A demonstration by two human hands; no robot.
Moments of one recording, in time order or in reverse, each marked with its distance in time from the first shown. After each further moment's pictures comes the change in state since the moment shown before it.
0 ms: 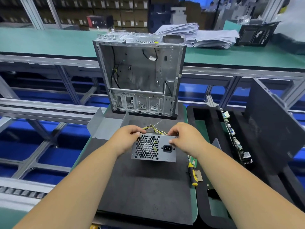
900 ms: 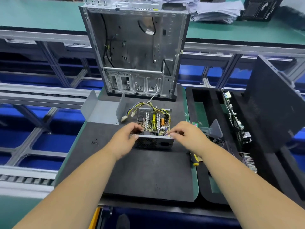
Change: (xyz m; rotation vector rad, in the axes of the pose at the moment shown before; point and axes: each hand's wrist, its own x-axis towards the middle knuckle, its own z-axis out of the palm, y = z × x) left_hand -0.021 -0.065 0.028 0.030 -0.069 0.115; right_hand -0.026 0.043 0.050 0.106 -0.025 -0.062
